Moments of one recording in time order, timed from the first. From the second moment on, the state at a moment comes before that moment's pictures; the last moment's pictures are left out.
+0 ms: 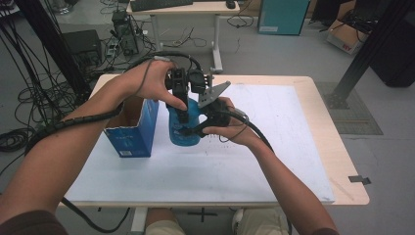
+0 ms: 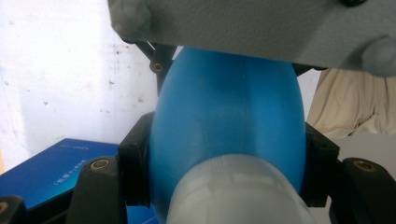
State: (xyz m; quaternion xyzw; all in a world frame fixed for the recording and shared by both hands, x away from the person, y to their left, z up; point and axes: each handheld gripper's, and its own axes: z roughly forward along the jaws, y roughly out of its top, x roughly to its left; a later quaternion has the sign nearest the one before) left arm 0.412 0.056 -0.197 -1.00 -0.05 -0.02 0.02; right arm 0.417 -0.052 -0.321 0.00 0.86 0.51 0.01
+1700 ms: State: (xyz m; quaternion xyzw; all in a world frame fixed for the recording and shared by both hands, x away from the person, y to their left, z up) left arm 0.436 0.103 -0.112 -0.96 -0.29 -0.04 0.02; right arm 0.410 -0.180 -0.308 0.18 0.89 0.40 0.09
